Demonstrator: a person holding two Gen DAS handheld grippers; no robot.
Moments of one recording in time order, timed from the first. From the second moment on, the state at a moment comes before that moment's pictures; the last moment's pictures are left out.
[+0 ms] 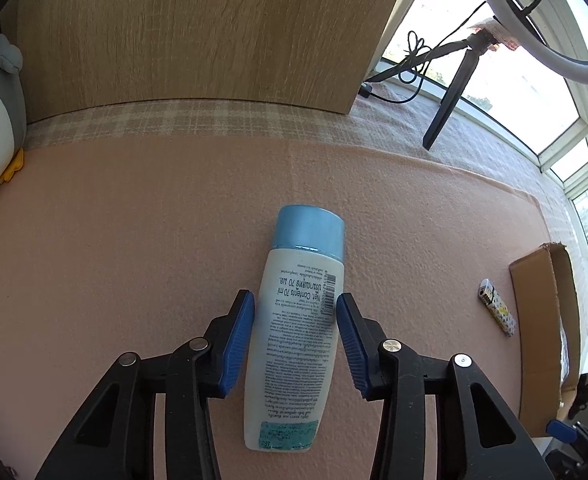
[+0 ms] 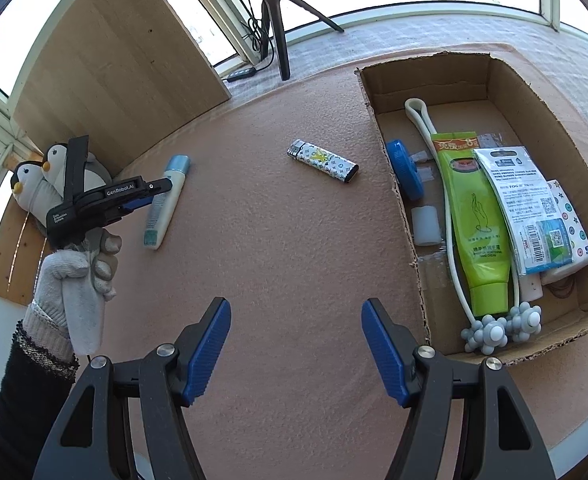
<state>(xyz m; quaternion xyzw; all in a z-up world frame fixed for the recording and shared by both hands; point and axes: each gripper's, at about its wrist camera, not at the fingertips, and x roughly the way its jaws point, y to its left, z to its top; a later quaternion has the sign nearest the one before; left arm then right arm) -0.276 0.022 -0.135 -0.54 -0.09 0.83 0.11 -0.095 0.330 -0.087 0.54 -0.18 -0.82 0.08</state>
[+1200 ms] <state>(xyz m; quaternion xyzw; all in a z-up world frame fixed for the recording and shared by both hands) -0.086 0.092 -0.143 -0.56 -0.08 0.81 0.18 -0.095 0.308 -0.110 0.54 -0.18 -0.81 0.13</state>
